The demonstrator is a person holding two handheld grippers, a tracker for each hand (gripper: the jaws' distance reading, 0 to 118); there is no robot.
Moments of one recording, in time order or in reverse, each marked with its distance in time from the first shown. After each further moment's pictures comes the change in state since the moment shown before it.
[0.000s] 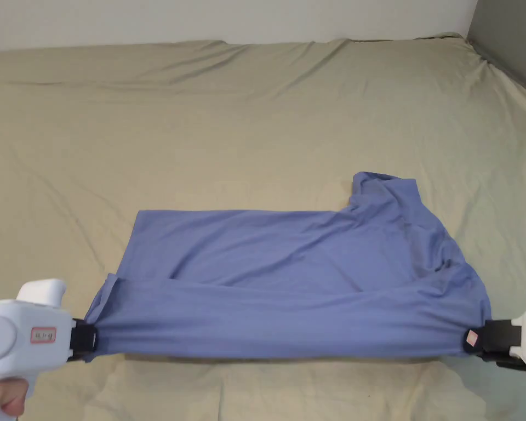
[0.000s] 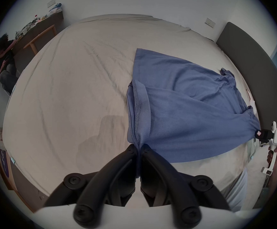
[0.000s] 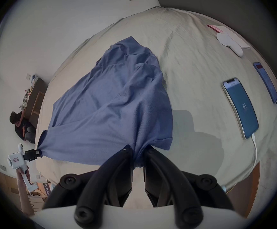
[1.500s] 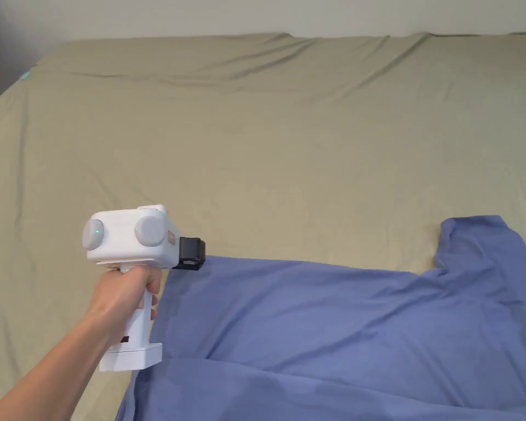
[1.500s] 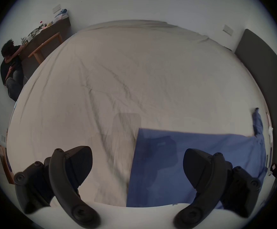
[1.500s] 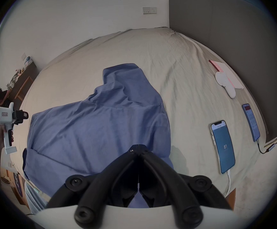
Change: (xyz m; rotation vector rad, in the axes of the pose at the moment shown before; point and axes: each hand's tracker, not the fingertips) left arm 0.023 0.179 -0.155 0.013 0.191 0.088; right arm -0.038 0.091 -0.046 0.130 -0.205 0.201
